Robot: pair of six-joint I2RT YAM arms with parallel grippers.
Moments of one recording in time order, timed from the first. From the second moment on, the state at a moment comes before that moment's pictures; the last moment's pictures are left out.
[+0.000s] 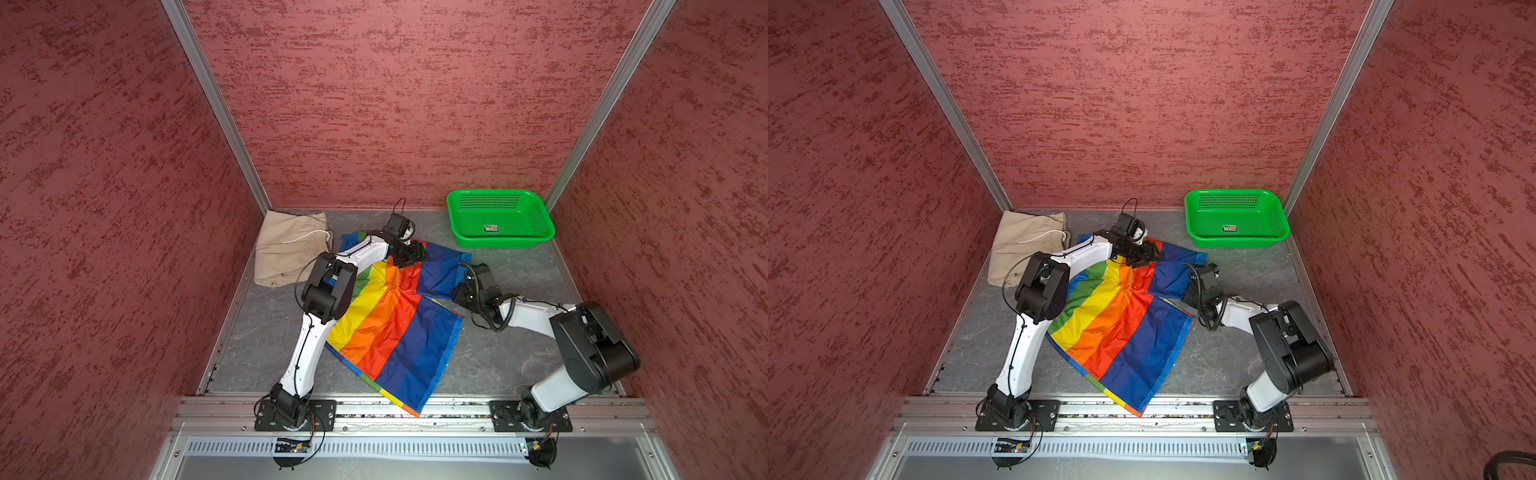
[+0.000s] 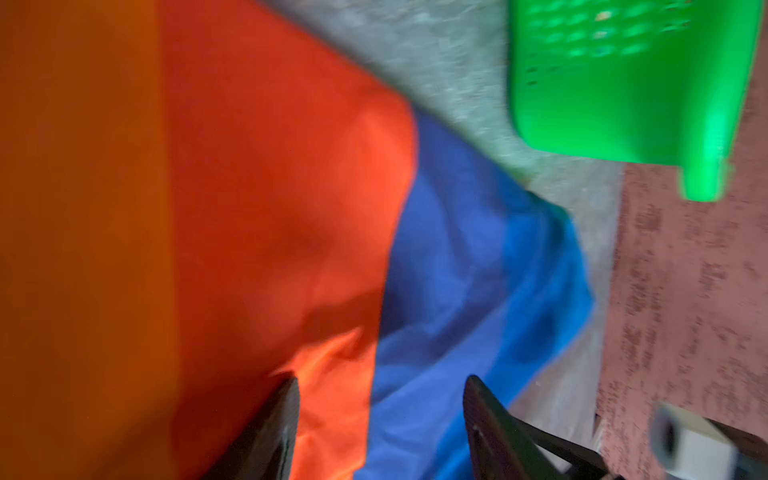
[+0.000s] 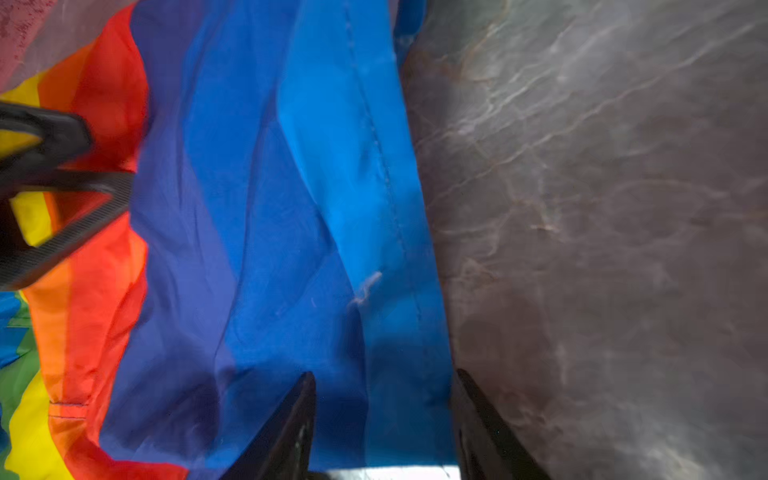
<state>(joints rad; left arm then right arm) -0.49 2.36 1.88 -0.49 0.44 -0.65 0.38 1.60 0.68 0.05 0.00 0.81</state>
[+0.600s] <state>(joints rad) -0.44 2.37 1.89 -0.49 0.42 -0.64 0.27 1.57 0.65 0.07 -0.10 0.82</state>
